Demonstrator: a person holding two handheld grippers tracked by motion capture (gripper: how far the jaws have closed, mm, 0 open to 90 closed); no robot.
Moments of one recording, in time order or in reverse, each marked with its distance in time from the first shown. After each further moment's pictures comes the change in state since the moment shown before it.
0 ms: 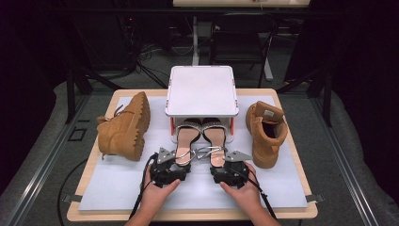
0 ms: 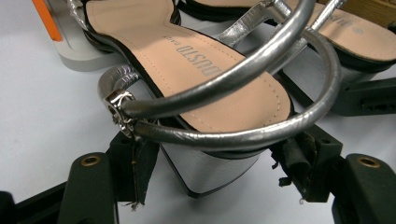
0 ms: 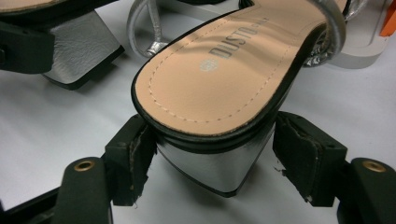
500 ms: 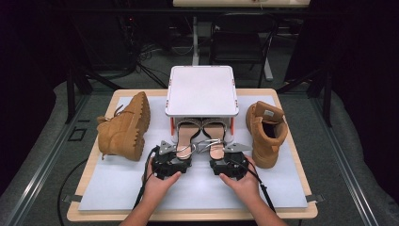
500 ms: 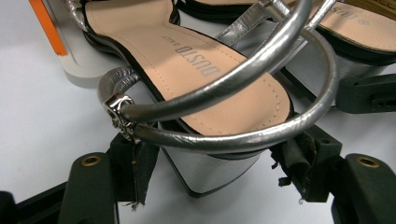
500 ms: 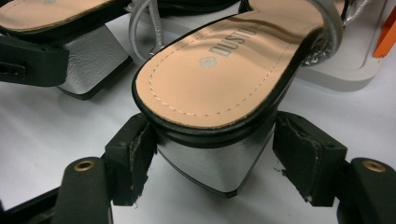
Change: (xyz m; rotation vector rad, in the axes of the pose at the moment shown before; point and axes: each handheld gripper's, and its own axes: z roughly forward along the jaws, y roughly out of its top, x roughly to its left) left arm 0.011 0.015 0.014 0.009 0.001 -0.017; right arm -0.011 0.019 0.008 0.003 0.015 0.038
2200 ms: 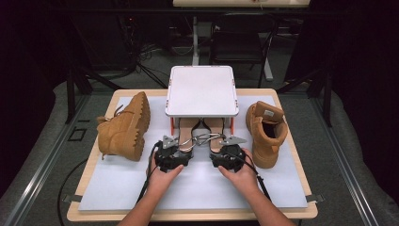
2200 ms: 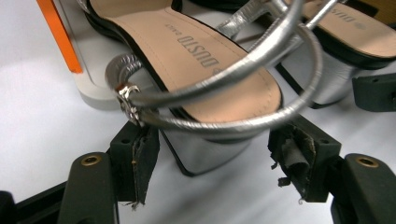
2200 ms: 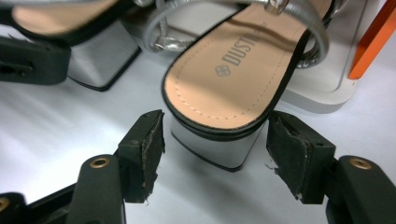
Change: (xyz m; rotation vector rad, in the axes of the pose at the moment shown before) left arm 0.010 0.003 0.019 -0.028 0.043 -0.009; right arm -0.004 0.017 0.014 0.025 -0.083 -0.029
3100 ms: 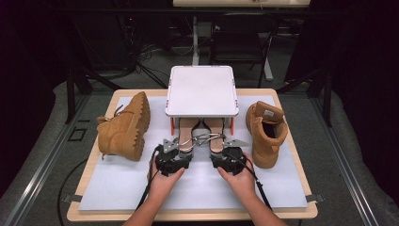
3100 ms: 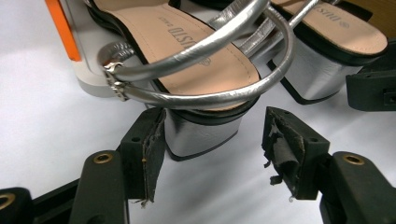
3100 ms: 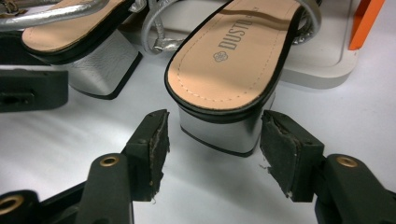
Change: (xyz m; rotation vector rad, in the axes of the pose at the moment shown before) left arm -0.012 -0.005 -0.001 0.002 0.047 -0.015; right arm 0.004 -0.008 -0.002 -0.007 -0.008 0.137
